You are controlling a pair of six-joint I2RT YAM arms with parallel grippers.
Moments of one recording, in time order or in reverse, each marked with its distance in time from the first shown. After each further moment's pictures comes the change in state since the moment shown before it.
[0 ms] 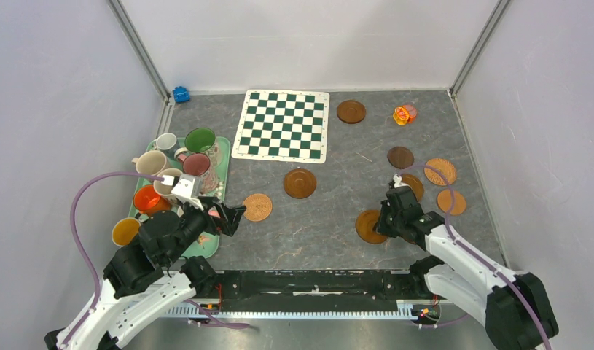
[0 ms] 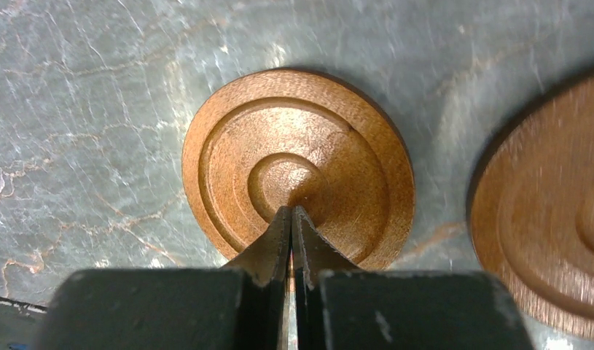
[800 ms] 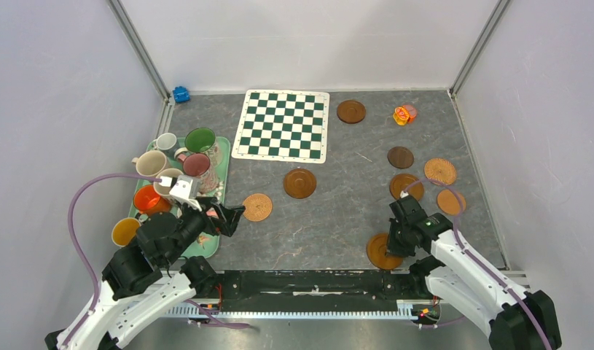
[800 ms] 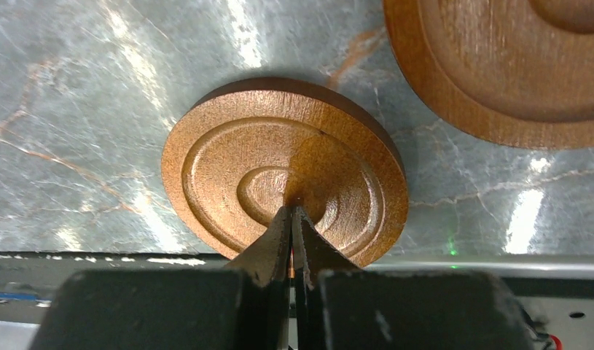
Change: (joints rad) left arm 0.000 -0.016 0.000 0.000 0.002 0.000; right arm 0.006 -0.143 0.028 -0.450 -0.028 0.096
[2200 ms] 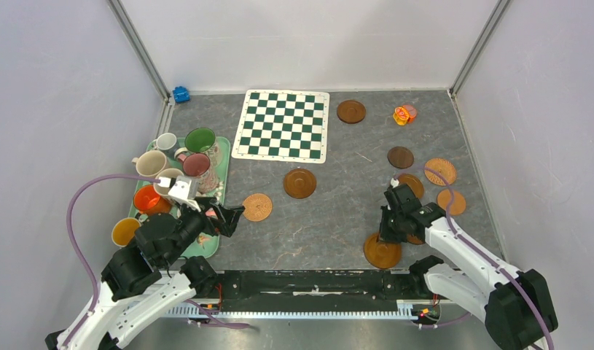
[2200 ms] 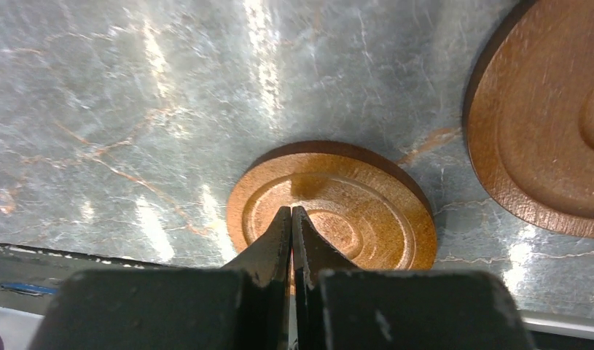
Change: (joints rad) left arm 0.000 -0.009 0.000 0.000 0.000 0.000; right arm 0.005 0.136 0.066 0.134 -0.044 -0.074
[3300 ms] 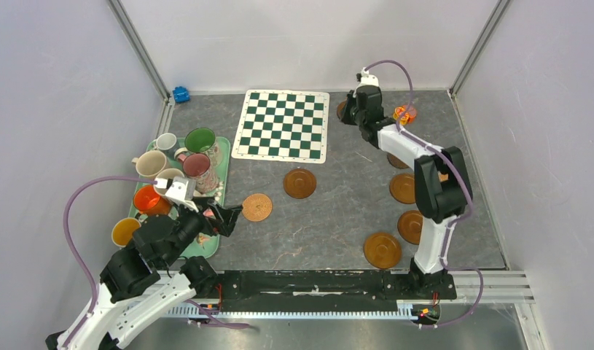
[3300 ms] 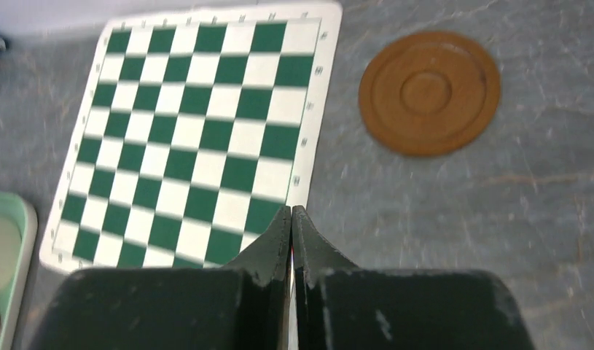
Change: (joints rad) left arm 0.000 -0.015 0.000 0.000 -0.018 0.000; right arm -0.082 0.940 0.914 0.795 0.153 -0.243
